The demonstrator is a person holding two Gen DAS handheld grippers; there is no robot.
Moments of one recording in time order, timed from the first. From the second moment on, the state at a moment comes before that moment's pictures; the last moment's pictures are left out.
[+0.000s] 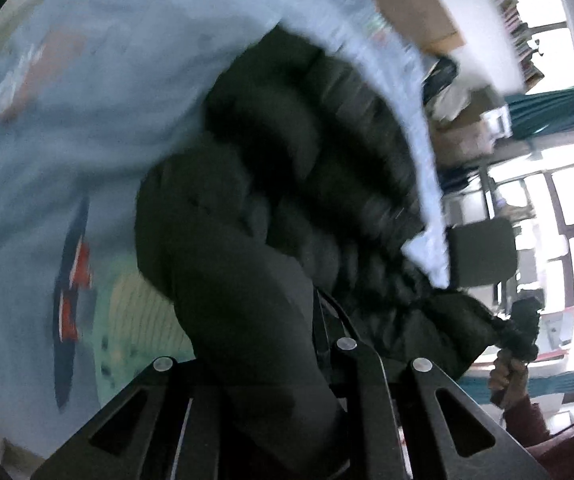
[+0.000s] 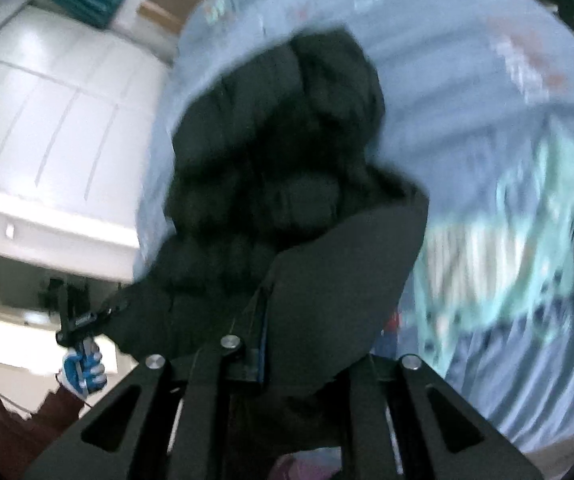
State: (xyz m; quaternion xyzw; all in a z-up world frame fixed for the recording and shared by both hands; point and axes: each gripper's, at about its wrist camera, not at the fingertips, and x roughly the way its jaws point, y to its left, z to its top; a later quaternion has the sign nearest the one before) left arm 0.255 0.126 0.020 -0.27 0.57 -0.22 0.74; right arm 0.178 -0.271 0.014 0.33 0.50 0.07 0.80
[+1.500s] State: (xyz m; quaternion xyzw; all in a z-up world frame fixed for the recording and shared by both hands) left arm 0.626 0.158 -0.012 -0.46 0.50 -0.11 0.73; right arm 0.500 -0.470 -0.050 0.56 0.43 -0.16 0.69
